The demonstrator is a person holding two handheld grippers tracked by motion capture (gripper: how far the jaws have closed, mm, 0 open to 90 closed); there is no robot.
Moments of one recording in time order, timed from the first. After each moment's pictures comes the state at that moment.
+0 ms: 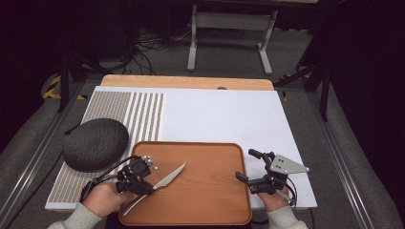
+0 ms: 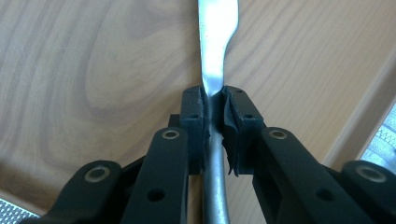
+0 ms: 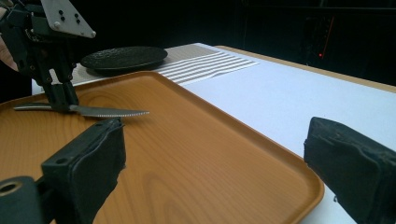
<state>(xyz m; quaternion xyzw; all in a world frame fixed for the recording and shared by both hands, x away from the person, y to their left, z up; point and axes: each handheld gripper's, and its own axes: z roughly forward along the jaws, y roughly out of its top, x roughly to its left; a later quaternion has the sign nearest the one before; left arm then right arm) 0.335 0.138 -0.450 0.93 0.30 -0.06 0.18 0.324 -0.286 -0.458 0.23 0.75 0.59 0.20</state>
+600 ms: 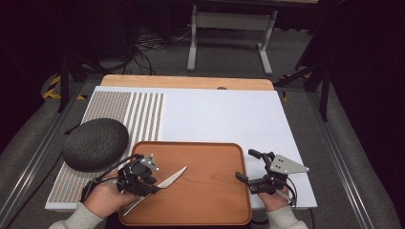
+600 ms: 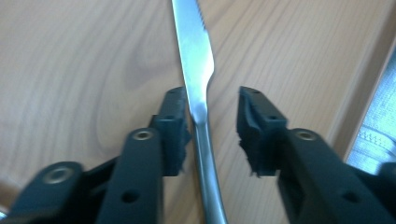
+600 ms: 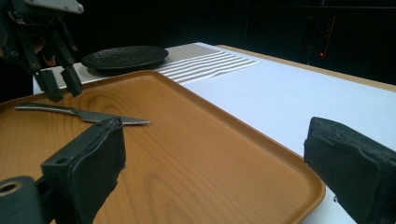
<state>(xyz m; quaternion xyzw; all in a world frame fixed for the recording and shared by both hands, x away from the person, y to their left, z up) 0.324 0.133 -0.430 0.95 0.23 -0.01 0.23 0.324 -0.286 -0.458 0.23 0.75 0.59 0.20</state>
